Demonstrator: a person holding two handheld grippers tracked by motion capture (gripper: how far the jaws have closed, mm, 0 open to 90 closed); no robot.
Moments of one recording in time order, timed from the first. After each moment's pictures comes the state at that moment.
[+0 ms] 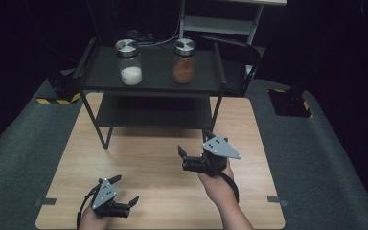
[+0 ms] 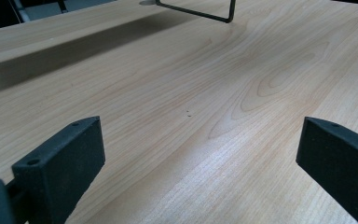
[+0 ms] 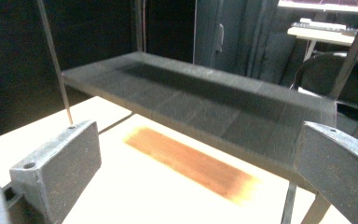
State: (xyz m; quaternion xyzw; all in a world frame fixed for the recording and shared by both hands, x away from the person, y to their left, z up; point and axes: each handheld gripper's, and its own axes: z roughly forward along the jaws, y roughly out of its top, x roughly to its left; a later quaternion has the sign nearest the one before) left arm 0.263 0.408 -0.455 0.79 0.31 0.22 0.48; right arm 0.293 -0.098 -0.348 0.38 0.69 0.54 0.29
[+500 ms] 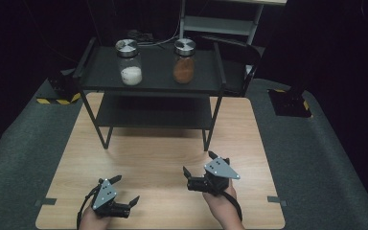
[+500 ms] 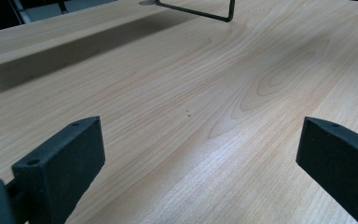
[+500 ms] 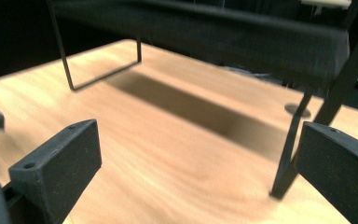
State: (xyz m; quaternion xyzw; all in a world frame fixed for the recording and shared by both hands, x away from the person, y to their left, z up) left arm 0.263 0.407 -0.454 0.79 0.31 0.22 0.48; right arm 0.267 -0.107 -0.399 0.39 0.72 0.50 0.28
